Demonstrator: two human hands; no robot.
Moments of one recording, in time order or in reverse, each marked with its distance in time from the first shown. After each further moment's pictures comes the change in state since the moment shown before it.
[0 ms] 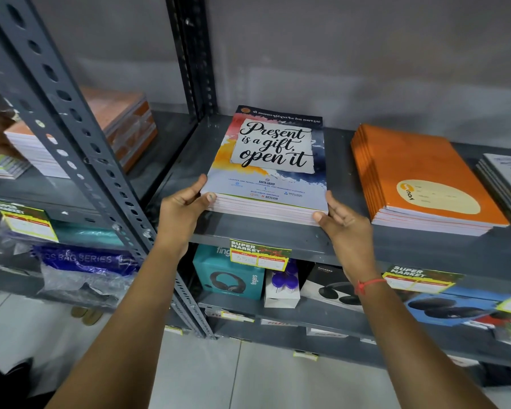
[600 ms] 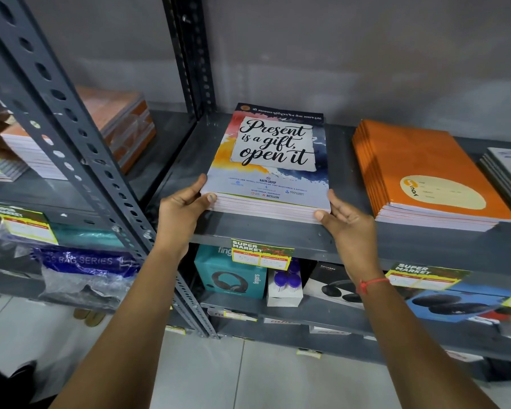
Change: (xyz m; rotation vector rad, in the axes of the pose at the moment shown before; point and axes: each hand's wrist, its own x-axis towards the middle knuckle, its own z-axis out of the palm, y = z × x) left_hand 0.000 0.001 -0.001 0.022 0.008 -0.010; right_hand -0.002 0.000 0.003 0.047 0.047 0.015
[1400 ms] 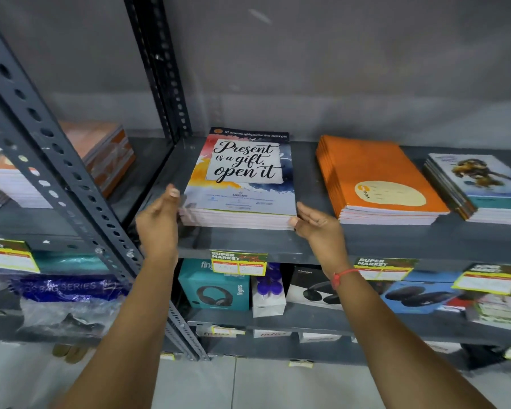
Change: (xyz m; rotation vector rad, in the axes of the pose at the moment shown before) left_hand -0.023 0.038 0.024 -0.042 0.358 0.031; right_hand -0.003 -0.008 -0.012 0.090 -0.052 0.073
